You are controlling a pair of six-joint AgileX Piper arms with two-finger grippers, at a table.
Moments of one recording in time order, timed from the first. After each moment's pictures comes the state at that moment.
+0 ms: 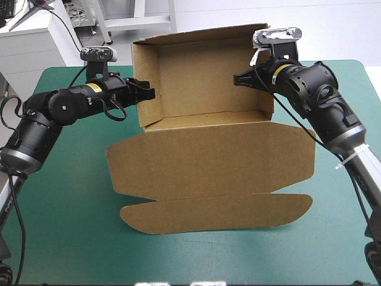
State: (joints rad) left arm -0.30 1.42 -1.49 -0.44 0.68 0.16; right arm 0.45 1.54 -1.75 -0.29 0.85 0.37
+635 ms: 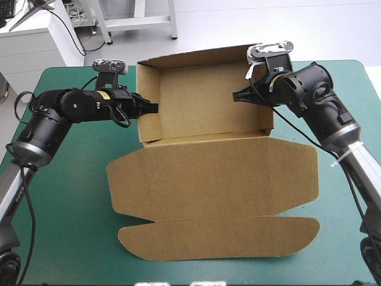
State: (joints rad) left arm -0.30 1.47 -1.49 -0.37 0.84 0.12; right arm 0.45 1.57 -1.75 -0.22 1.02 0.28
